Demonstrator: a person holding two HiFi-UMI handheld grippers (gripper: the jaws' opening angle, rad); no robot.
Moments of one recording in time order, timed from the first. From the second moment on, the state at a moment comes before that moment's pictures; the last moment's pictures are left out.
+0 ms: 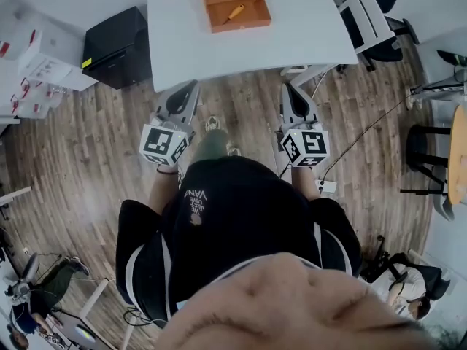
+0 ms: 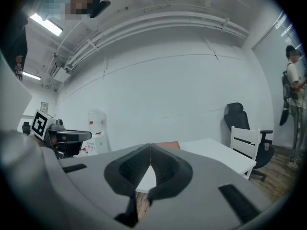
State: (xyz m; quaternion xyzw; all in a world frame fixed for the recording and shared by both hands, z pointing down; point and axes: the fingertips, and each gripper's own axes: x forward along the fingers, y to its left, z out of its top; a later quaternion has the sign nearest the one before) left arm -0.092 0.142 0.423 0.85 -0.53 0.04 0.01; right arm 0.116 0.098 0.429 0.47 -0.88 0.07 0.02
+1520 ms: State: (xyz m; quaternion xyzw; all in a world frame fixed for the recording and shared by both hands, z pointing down) left arm -0.133 -0.087 0.426 0.92 -0.40 0.05 0.02; right arm 0.061 -0.078 0.420 0.57 -0.82 0.07 0.01
